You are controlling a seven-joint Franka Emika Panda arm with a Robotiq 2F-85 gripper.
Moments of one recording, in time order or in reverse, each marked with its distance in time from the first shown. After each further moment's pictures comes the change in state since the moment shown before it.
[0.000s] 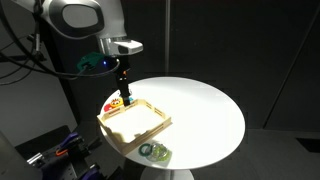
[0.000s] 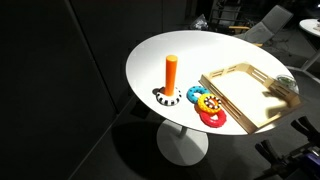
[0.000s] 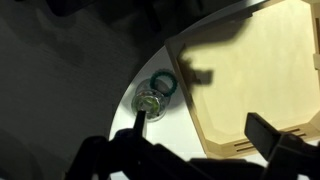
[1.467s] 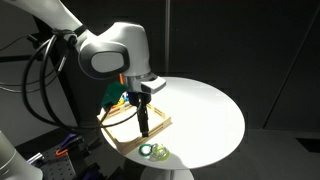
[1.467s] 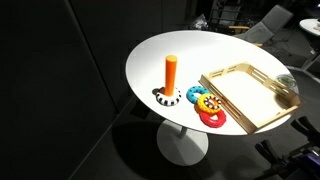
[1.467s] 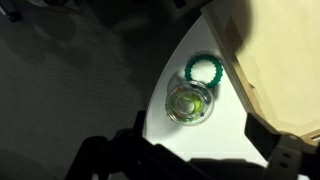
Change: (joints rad) arm -0.067 0.315 -0.135 0.036 -0.042 0.285 0.022
